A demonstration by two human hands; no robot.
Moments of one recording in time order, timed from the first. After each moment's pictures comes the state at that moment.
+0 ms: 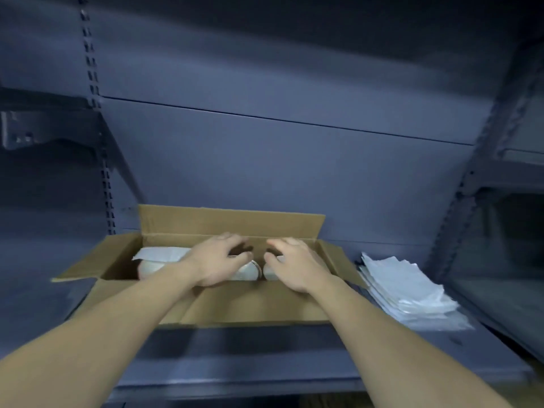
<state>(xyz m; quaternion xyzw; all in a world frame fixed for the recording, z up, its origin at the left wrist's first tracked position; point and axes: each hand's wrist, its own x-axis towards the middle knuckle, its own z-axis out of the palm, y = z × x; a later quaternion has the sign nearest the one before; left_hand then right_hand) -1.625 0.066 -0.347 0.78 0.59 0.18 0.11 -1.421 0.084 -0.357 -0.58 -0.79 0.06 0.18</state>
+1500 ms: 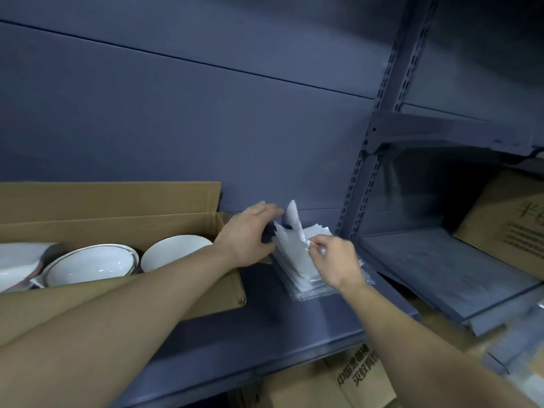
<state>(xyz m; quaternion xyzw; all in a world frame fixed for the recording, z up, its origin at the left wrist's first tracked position) -1.374 0.134 -0.379 0.88 0.38 0.26 0.07 -1.175 0.067 -0.403 -0.73 -0.60 0.00 0.32</state>
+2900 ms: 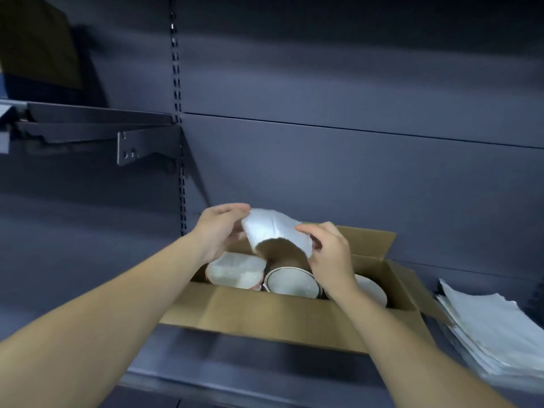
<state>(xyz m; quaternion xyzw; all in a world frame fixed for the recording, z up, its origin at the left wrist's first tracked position) -1.705 0.073 -0.305 0.39 0.51 0.63 0.44 -1.491 0.099 -0.347 -0.40 -0.75 0.13 0.51</state>
